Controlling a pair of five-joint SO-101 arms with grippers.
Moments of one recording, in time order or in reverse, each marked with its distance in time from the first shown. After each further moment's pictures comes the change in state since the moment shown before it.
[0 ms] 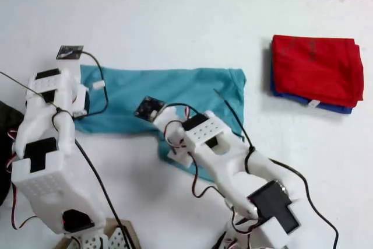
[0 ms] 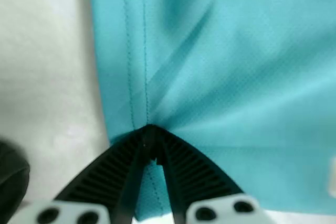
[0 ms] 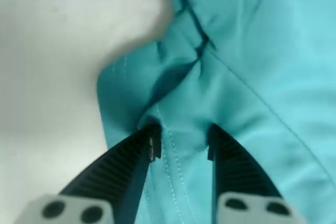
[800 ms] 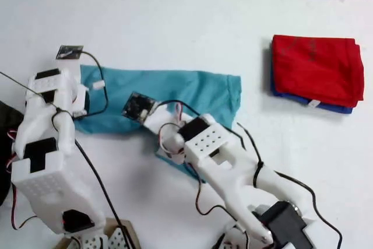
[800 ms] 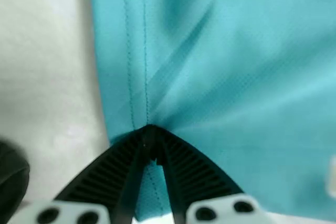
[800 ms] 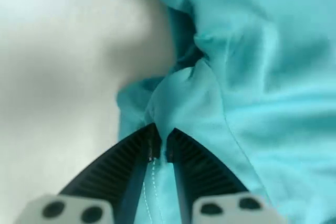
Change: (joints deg) left arm 0.0 0.0 0.0 -0.1 0.1; right arm -5.6 -11.6 -0.2 0.0 0.0
